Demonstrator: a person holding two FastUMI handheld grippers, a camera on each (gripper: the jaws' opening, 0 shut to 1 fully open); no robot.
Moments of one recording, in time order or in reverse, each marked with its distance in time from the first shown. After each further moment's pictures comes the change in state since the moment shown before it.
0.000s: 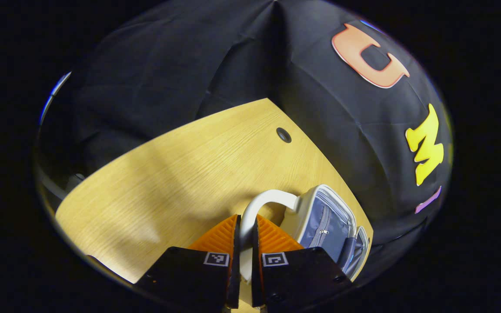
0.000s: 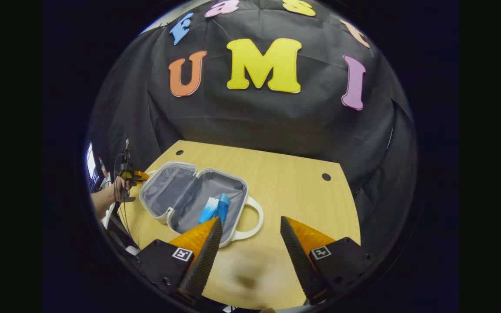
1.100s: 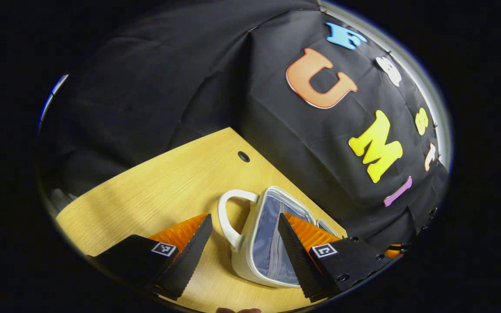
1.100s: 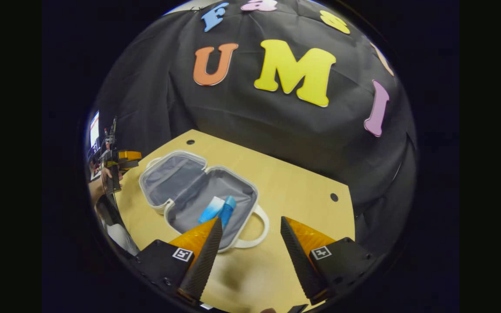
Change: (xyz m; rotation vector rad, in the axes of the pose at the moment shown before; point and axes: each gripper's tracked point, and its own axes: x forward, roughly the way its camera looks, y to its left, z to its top) left arm -0.066 0.008 -0.015 -0.050 -0.135 -0.277; right arm 0.028 0.025 0.006 -0.201 0.000 0.041
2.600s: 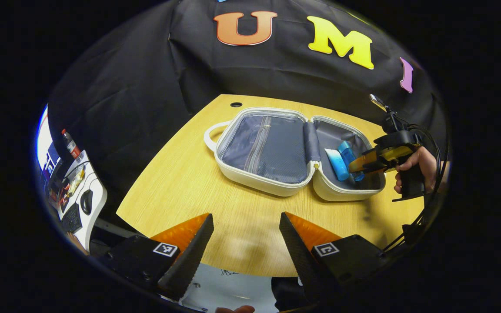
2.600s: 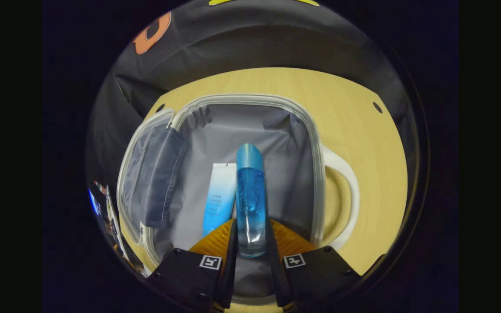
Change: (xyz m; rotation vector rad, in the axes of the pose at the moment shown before) left arm -0.144 -0.082 -0.164 0.584 0.237 0.413; right arm 0.198 0.106 -0.113 0.380 0.504 0.078
